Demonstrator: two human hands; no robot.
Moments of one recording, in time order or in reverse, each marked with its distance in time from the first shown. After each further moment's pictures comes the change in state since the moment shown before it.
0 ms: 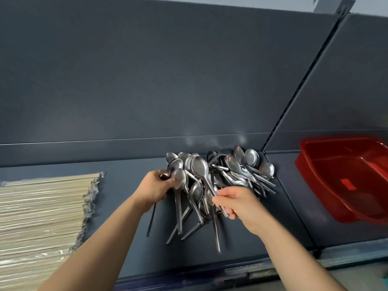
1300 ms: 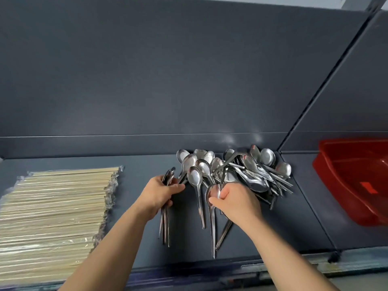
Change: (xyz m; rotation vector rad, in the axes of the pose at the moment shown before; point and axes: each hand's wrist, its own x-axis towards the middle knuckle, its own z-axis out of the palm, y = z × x) left_hand -0.018 -0.029 -0.027 -0.162 0.035 -0.143; right_hand 0.017 0.003 0.052 -0.904 0.291 -0.178
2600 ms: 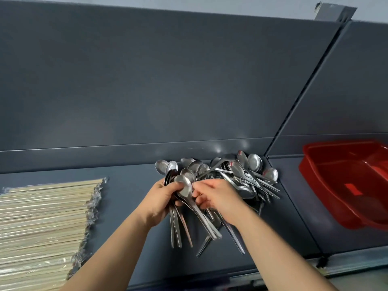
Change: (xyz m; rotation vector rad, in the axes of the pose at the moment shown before) left_hand -0.009 0.030 0.042 -0.373 -0.230 0.062; right_hand 0.018 -0.016 -0.022 0.973 -0.358 0.037
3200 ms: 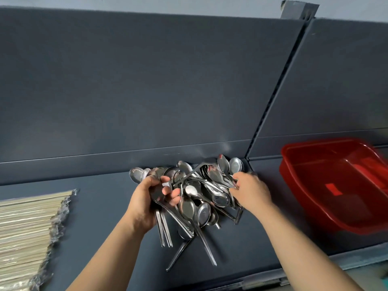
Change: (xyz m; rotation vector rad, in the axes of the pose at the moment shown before) left_hand 0.025 -0.003 0.044 -0.449 0.044 -0.108; right_hand 0.022 0.027 -0.143 -1.107 0.457 -0.068
